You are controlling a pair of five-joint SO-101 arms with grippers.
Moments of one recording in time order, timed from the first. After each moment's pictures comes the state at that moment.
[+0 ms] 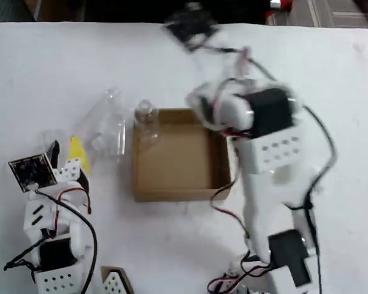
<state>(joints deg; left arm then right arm) -18.4 -104.3 92.0 39.1 7.4 -20.4 -8.6 -32.4 96.5 22.1</state>
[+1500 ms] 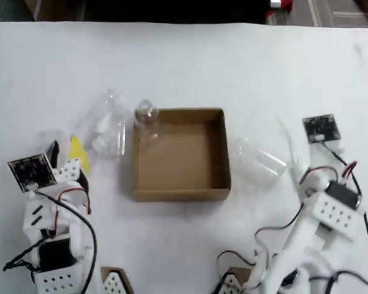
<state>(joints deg) -18.4 -104.3 92.0 39.1 7.4 30.6 -39.8 53.1 54.9 41.5</state>
